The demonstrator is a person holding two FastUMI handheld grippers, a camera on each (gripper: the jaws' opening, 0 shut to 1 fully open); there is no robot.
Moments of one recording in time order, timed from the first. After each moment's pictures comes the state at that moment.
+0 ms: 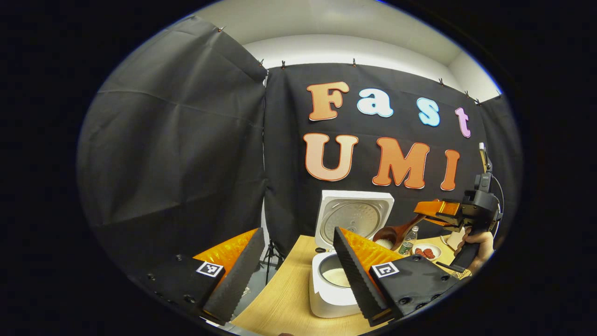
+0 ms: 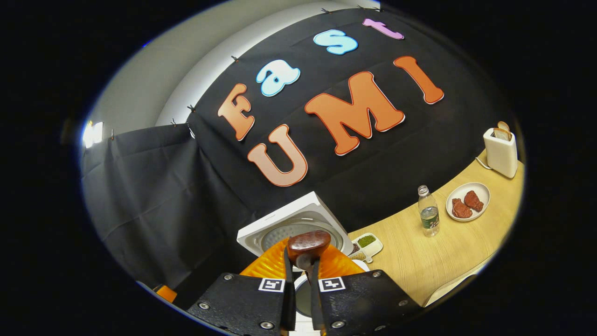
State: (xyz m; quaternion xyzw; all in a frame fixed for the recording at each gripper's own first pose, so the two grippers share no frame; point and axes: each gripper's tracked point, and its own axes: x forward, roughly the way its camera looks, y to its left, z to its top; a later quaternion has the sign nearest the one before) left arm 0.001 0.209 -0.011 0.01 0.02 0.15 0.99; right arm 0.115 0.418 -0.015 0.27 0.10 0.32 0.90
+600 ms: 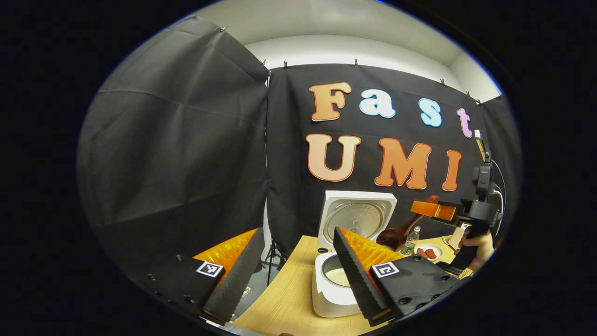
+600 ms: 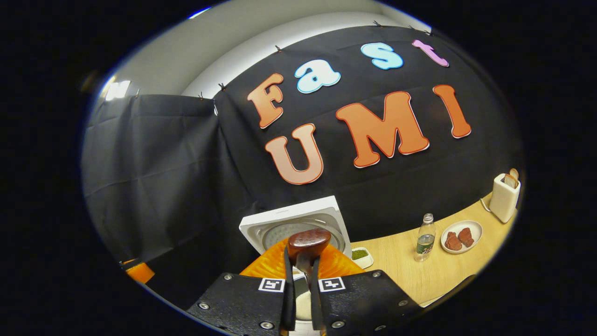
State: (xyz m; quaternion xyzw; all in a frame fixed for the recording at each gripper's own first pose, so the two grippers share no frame) left arm -0.003 0.218 -0.010 0.00 0.02 0.16 0.99; right arm 0.100 0.437 -0.001 0.16 0.04 0.36 0.92
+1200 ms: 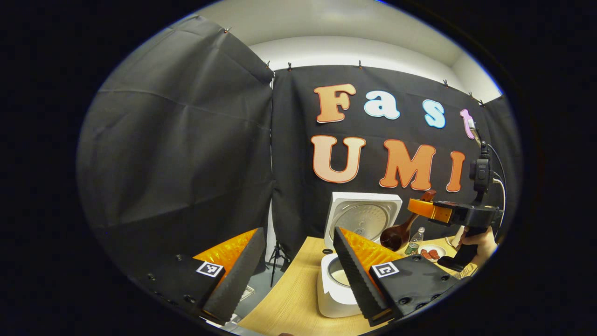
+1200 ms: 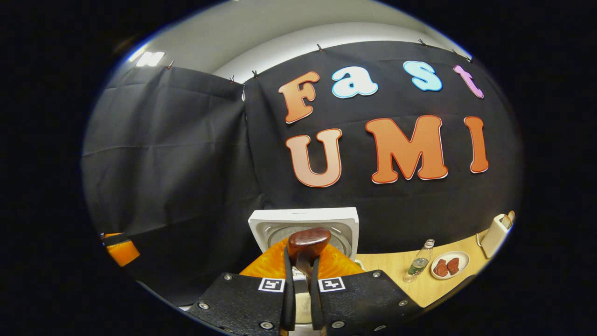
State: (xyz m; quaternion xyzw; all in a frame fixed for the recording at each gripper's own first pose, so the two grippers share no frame) left arm -0.009 0.232 -0.007 0.00 0.02 0.17 0.99; right arm 0.093 0.463 0.013 0.06 0.00 0.38 0.92
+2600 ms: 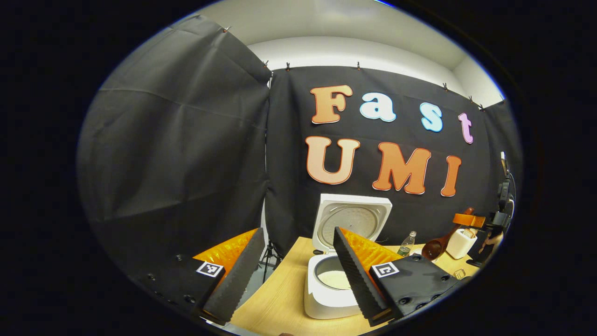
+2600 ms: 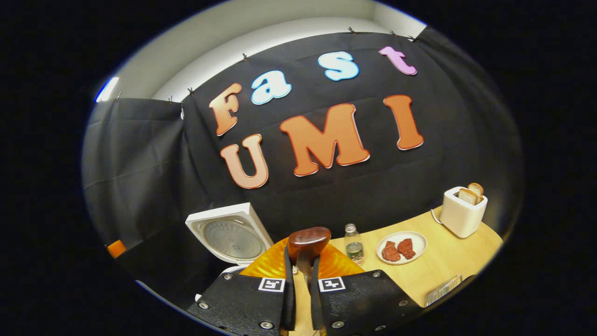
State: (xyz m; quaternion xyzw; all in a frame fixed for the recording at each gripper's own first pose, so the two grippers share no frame) left arm 0.001 0.193 -0.006 -0.01 0.01 0.15 0.99; right arm 0.155 0.247 -0.030 0.16 0.07 0.24 0.96
